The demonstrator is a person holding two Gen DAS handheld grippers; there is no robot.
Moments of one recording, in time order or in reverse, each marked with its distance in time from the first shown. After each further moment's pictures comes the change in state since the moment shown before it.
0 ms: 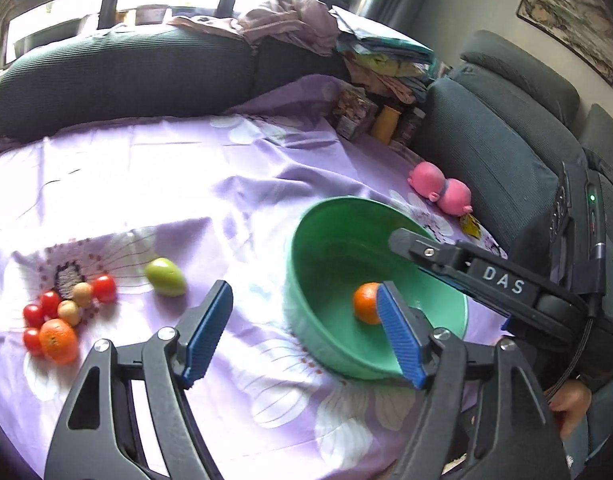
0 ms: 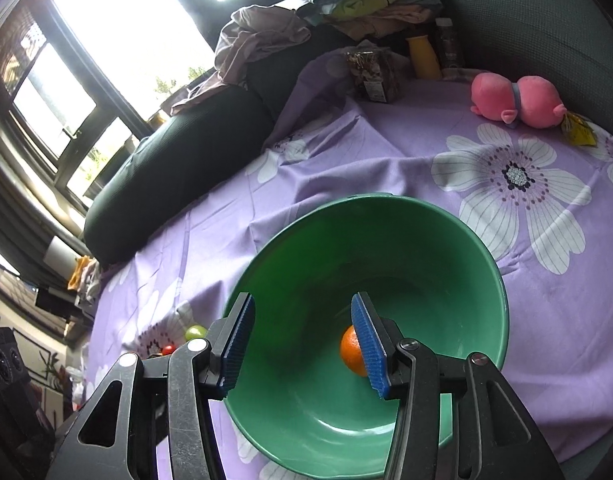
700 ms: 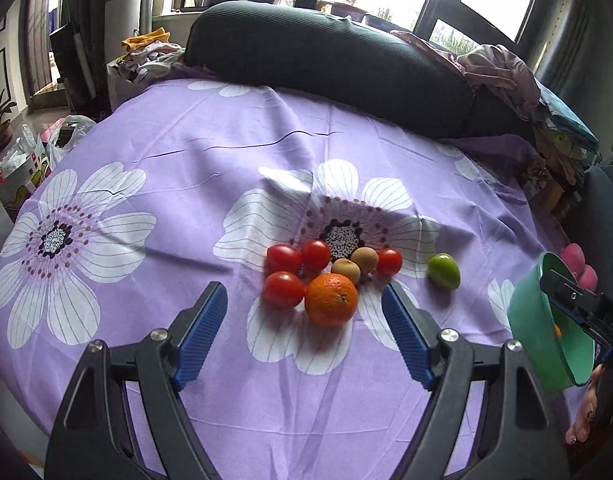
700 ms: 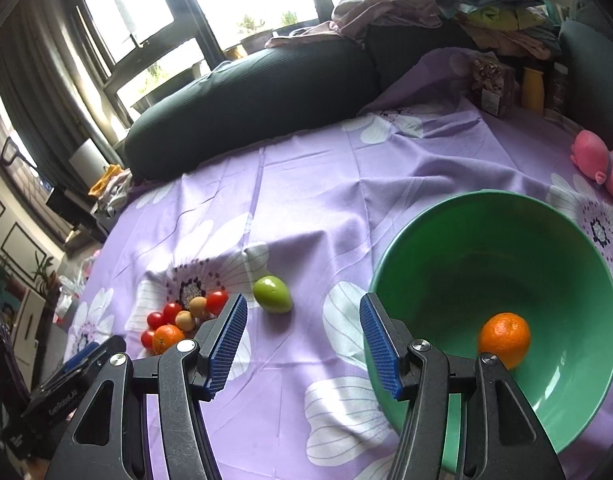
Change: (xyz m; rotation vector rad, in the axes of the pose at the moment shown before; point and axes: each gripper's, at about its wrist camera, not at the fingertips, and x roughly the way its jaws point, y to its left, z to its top) left arm -0.064 0.168 -0.046 -0.344 -0.069 0.436; right arm 0.048 0.107 -0.040 -0.316 0.124 0.066
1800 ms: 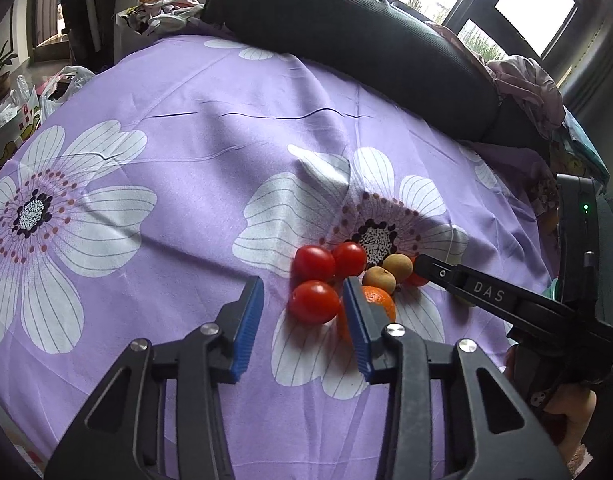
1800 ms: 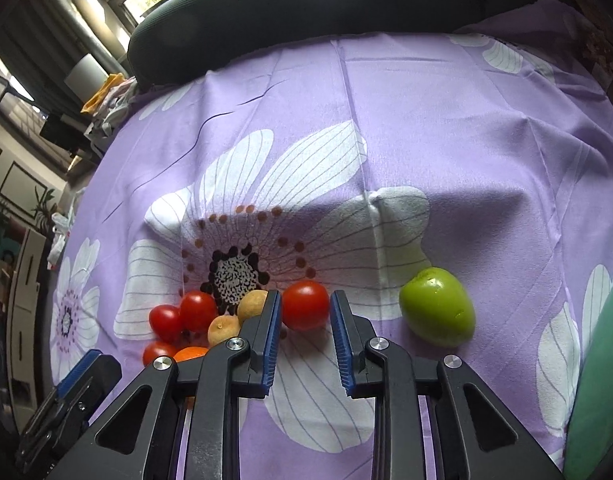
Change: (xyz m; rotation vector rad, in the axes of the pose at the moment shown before) left arm 0.038 0.032 0.015 -0.104 0.115 -0.048; right arm 0.140 0.086 0.006 -0.077 0.292 0.038
